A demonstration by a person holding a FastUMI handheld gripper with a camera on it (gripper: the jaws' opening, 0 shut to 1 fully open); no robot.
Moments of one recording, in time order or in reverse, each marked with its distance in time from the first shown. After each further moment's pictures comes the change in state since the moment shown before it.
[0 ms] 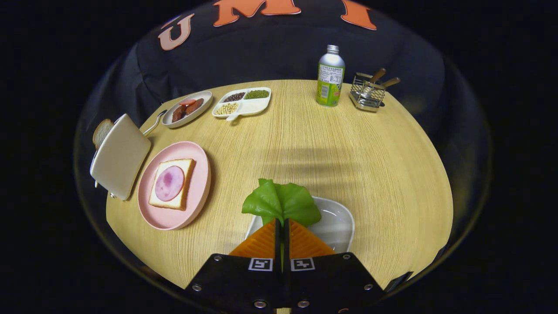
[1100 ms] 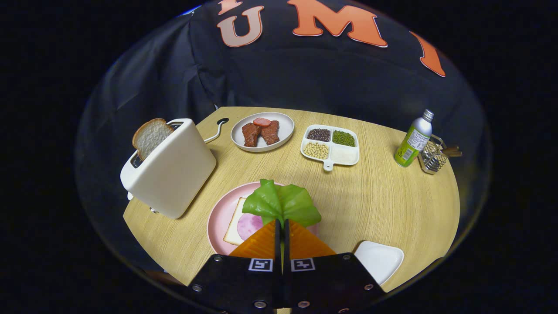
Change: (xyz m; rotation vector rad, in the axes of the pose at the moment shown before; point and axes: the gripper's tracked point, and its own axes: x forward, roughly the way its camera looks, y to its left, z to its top) arm 0.000 0.171 0.072 -0.218 -0.102 0.197
